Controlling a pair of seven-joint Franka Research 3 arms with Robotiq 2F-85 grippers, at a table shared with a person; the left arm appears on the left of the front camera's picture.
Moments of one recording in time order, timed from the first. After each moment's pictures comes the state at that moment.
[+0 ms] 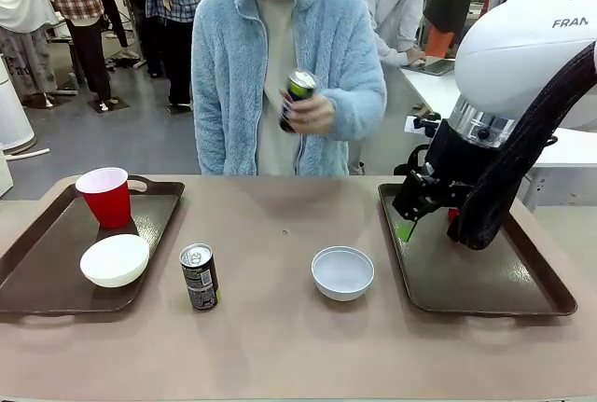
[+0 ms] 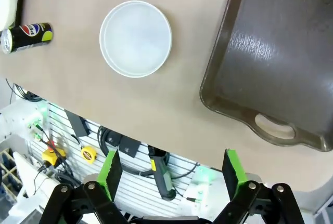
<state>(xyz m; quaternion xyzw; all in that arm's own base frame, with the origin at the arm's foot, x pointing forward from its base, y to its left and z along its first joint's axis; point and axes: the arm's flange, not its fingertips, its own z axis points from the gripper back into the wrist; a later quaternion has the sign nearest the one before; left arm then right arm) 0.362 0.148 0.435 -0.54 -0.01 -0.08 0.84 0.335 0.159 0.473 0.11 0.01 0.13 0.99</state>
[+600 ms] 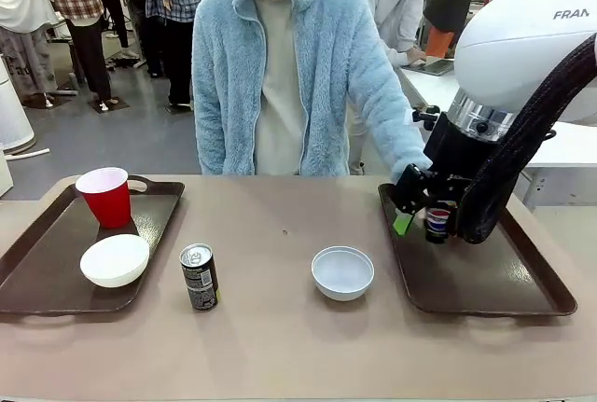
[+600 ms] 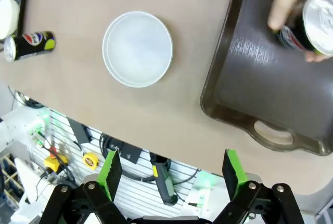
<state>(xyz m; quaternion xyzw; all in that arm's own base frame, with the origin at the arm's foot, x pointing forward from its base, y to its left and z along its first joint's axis) 0.362 0.148 0.435 -0.54 -0.01 -0.08 0.84 0.344 0.165 0.474 0.11 0.00 0.12 0.99</state>
